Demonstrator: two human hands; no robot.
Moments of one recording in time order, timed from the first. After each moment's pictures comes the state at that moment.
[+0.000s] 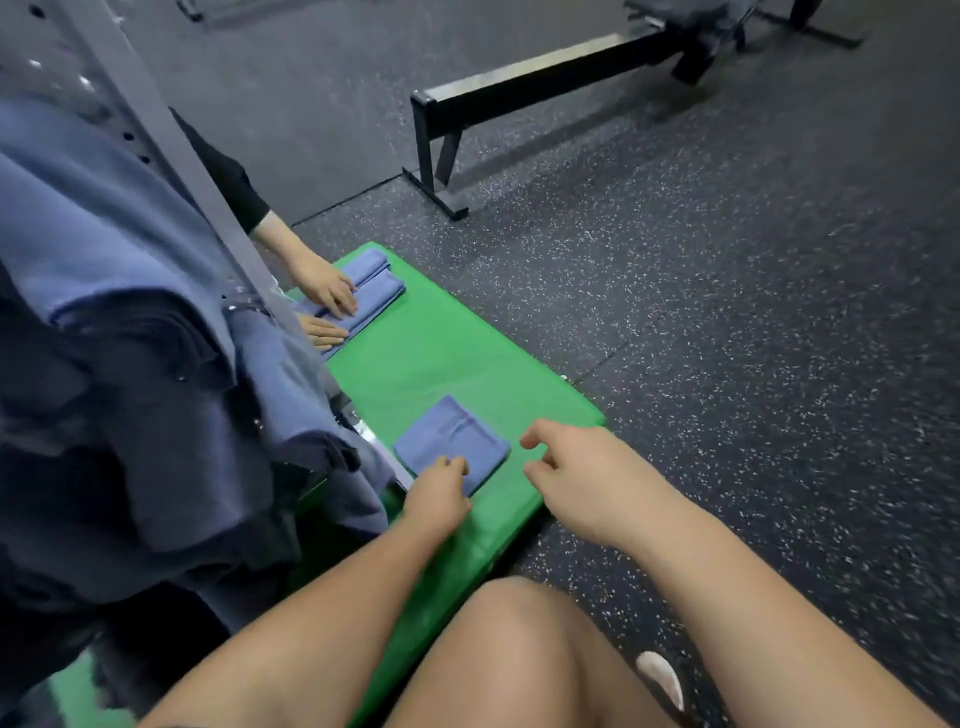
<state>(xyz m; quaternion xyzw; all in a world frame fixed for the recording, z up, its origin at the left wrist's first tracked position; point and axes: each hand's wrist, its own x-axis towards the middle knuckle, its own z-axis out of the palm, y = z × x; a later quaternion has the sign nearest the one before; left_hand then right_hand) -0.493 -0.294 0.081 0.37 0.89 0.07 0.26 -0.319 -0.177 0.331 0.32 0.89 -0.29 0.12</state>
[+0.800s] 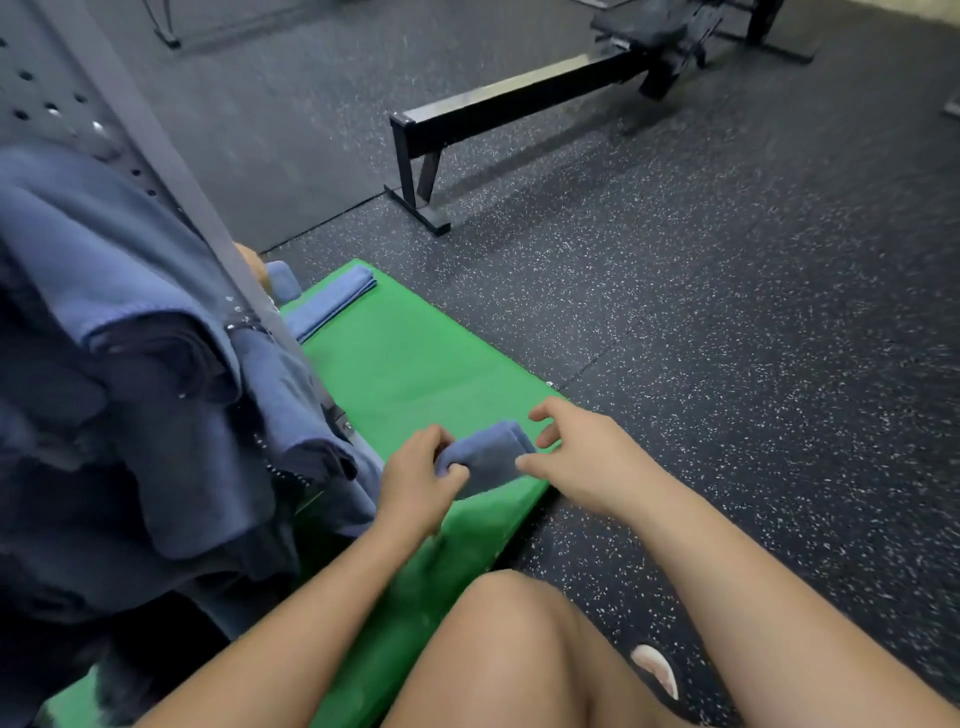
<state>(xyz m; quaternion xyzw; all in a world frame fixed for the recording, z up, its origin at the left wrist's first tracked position) -0.479 -0.310 0.195 0.33 0.86 0.34 0.17 -0.313 -0.165 0.340 0.38 0.84 -0.37 0.09</state>
